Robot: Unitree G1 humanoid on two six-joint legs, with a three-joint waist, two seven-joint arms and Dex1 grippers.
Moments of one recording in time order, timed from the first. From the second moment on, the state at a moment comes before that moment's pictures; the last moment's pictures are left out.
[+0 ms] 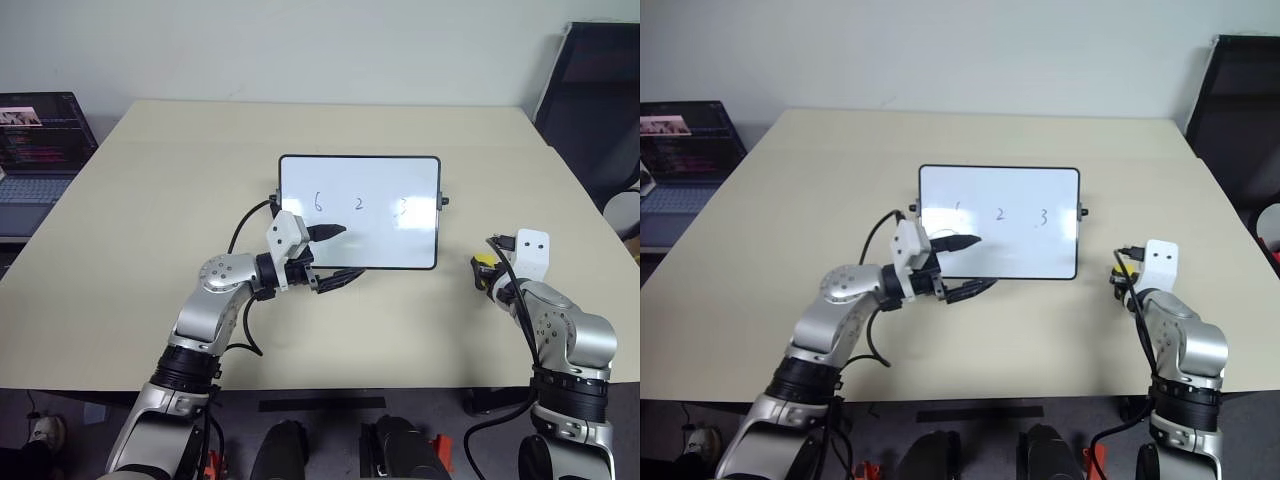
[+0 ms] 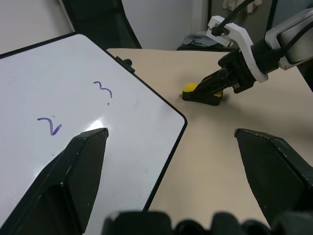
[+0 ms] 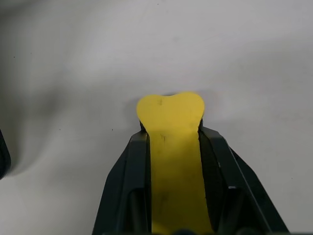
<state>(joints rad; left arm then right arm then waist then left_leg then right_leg) -0.49 0.41 -0.14 0.07 -0.33 0.14 -0.97 -0.37 -0.27 -0.33 -0.18 0.27 1.06 0.02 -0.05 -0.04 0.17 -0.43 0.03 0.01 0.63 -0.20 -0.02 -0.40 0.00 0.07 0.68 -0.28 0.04</state>
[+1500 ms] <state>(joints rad) -0.49 0.36 -0.11 0.11 -0.18 0.12 -0.71 -0.65 -0.11 0.03 0.00 0.09 0.75 0.05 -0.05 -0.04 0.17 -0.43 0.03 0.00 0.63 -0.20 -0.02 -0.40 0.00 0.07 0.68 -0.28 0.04</state>
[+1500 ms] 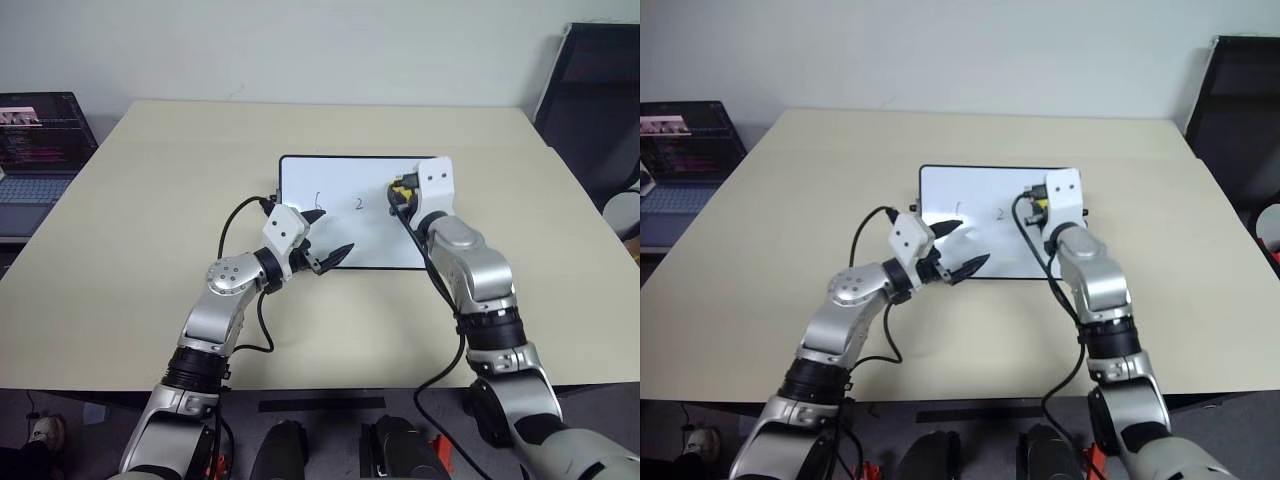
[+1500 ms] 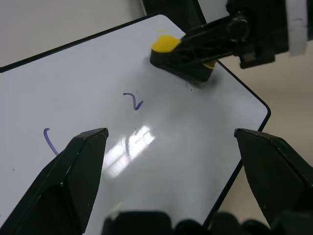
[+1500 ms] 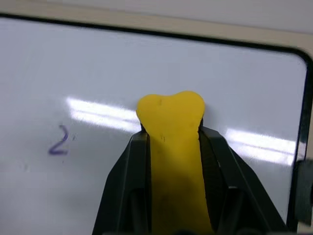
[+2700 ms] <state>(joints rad) -0.37 0.36 -0.05 0.01 -0.18 0.14 -0.60 -0.36 -0.28 0.07 -0.25 0.09 0.46 0.27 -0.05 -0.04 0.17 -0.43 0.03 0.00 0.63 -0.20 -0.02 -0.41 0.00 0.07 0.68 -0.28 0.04</state>
